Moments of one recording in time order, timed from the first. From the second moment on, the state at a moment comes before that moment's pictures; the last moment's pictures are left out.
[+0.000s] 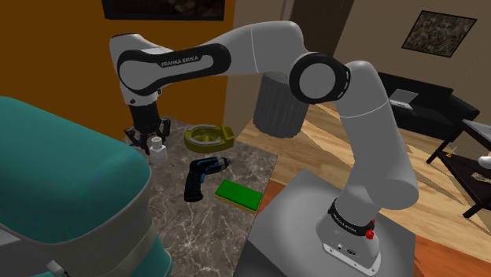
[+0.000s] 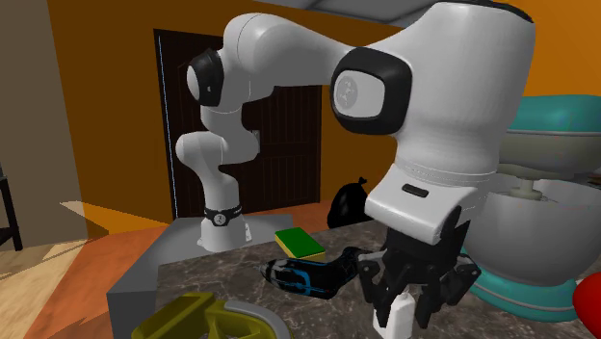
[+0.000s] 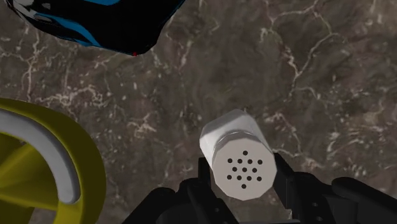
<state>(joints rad) 0.32 0.71 0.25 -1.22 -0.10 1.74 0.64</state>
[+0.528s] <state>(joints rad) 0.32 0.69 0.25 -1.15 -0.09 1.65 0.64</state>
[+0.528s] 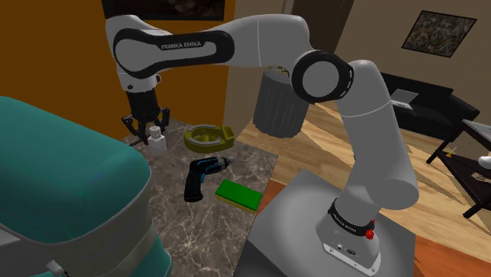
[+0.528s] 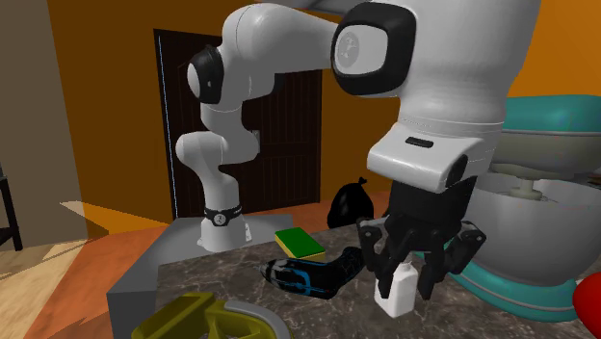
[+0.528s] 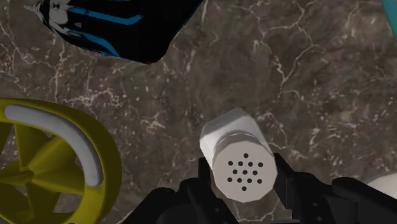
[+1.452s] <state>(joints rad) 0.30 0.64 0.25 -1.08 -0.08 1.53 0.61</state>
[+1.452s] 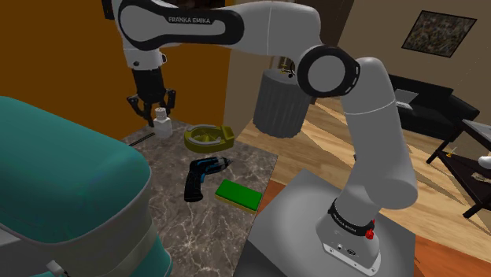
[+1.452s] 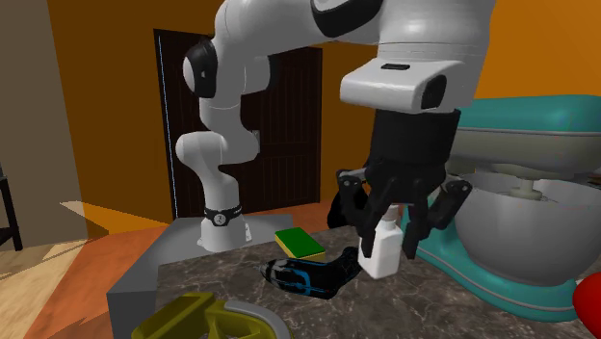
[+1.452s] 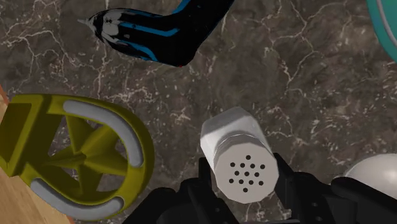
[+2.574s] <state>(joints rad) 0.03 0.39 0.17 -1.48 -0.06 1.68 0.30</state>
